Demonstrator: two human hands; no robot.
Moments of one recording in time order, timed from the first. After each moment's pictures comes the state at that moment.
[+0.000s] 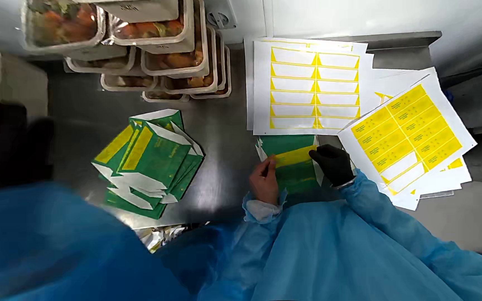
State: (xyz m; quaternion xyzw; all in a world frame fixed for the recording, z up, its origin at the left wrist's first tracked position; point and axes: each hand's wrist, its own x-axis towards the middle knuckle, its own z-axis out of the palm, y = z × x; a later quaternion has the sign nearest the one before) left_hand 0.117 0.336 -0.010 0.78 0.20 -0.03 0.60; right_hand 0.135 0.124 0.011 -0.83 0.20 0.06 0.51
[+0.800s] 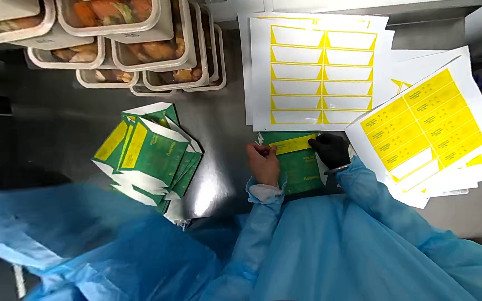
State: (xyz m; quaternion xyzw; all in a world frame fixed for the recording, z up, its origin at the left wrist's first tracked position) left_hand 0.174 0.324 -0.017 0.85 0.28 -0.08 0.44; right_hand 0.175 0.124 -0.028 -0.86 0.24 0.13 0.44
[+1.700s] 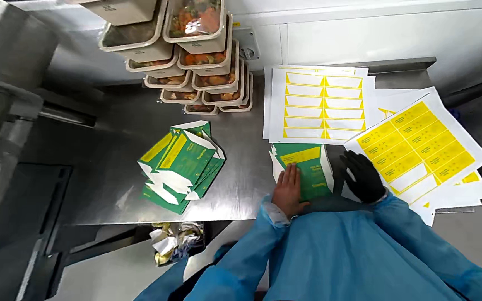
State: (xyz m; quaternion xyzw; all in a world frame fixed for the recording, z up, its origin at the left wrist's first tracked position) left_hand 0.085 0.342 -0.028 0.95 -0.24 -0.14 0.14; right_hand 0.084 0.046 -0.021 -0.97 -0.14 -0.07 0.17
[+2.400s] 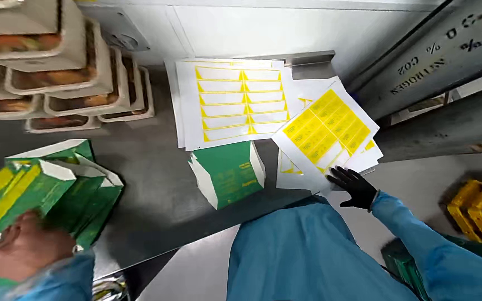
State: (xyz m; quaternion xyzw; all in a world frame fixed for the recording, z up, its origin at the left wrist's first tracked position) left_hand 0.138 0.546 0.062 0.97 0.22 -0.01 0.12; right_hand -0.078 -0.154 -0.012 -0.97 -0.10 0.20 0.07
